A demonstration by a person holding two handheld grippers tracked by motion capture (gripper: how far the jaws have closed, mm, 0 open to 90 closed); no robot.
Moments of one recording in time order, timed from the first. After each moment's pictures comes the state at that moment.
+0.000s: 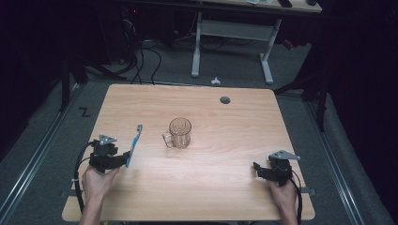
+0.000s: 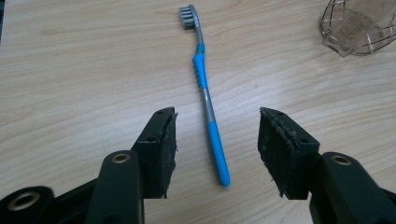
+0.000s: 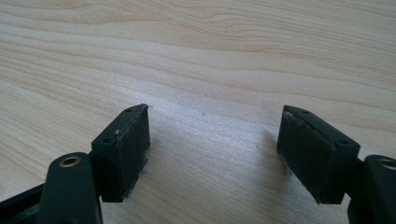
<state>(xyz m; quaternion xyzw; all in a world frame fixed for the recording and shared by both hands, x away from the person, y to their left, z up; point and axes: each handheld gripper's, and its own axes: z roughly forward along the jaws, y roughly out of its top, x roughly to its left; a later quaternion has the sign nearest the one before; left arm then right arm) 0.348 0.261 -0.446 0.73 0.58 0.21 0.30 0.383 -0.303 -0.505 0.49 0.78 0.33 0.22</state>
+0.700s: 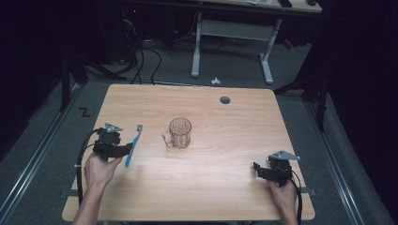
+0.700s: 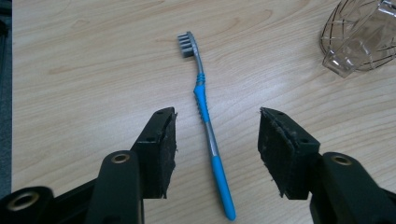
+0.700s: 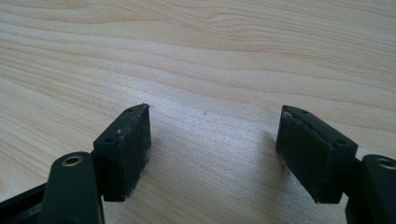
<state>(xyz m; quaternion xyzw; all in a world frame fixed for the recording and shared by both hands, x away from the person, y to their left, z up) 0.378 0.252 -0.425 0.75 0.56 0.21 0.27 0.383 -0.303 -0.505 0.49 0.78 0.33 0.22</state>
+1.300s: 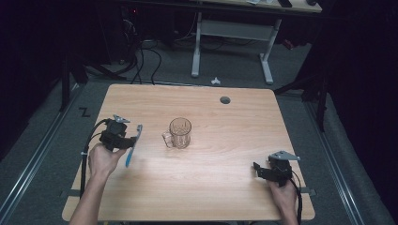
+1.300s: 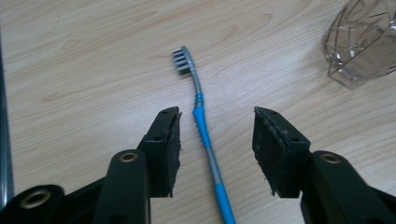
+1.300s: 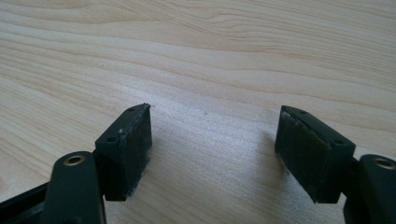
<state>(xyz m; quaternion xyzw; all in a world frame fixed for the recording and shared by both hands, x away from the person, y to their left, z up) 0.408 0.240 -0.419 0.78 0.54 0.20 0.24 0.382 -0.302 -0.505 0.49 0.78 0.33 0.22</state>
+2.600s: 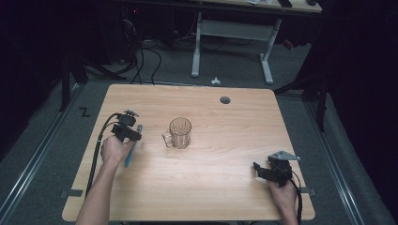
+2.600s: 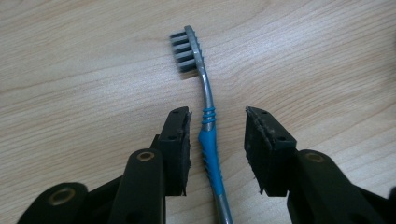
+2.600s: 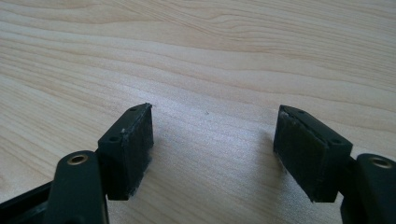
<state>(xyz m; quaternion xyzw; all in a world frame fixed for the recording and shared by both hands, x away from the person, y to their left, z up) 0.467 0.236 -0.459 0.78 0.59 0.13 0.18 0.382 -0.302 -0.505 0.48 0.78 0.33 0.22</state>
